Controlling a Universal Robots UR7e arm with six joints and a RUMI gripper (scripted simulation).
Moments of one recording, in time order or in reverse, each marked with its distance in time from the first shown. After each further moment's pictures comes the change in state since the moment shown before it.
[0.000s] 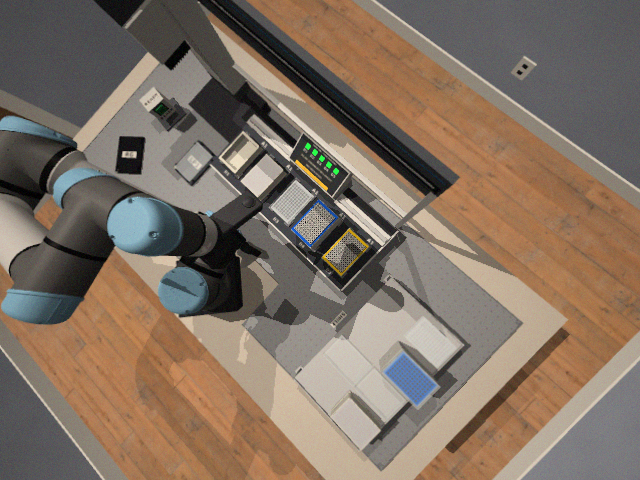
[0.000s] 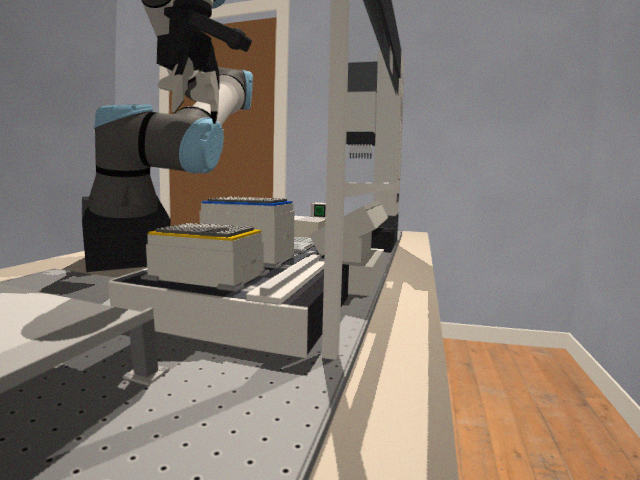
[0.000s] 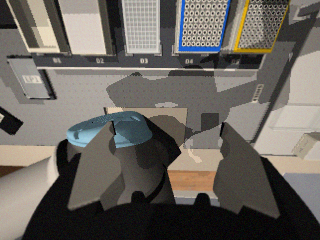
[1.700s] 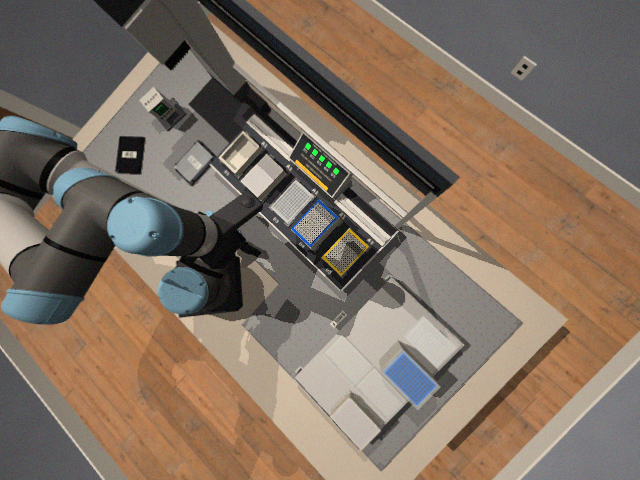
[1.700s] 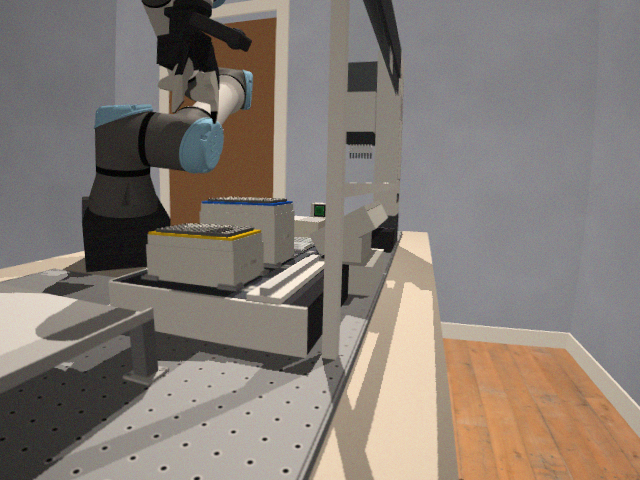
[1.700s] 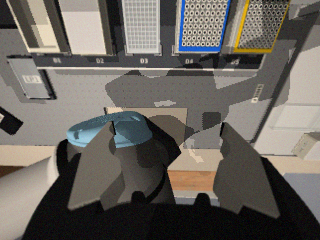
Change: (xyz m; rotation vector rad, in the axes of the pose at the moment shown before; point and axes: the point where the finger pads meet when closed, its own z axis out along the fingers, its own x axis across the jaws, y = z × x) arm 0.000 0.000 0.000 0.000 0.000 0.000
